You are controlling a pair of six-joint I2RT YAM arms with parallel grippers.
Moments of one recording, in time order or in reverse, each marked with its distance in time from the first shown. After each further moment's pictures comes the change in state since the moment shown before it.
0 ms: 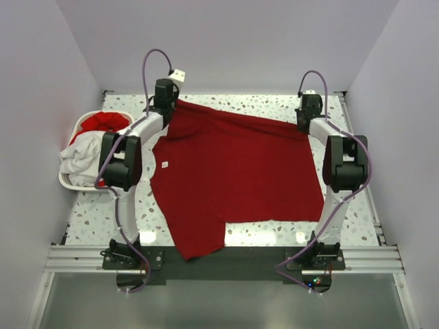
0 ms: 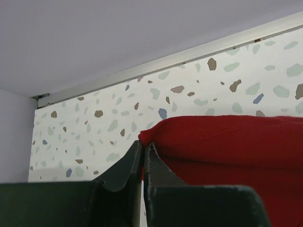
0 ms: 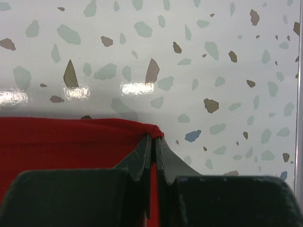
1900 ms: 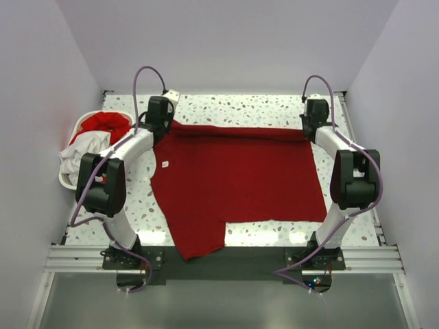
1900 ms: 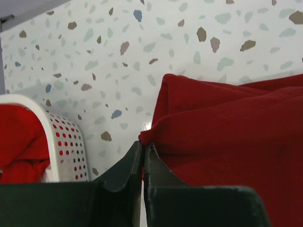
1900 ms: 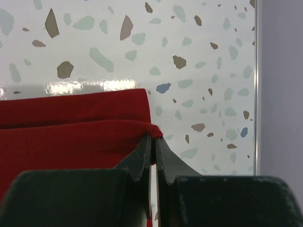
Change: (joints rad) left arm -0.027 -0.342 -0.358 -0.193 0.034 -0.092; right arm 0.002 -0.229 -0.194 -0.011 0.051 -0.071
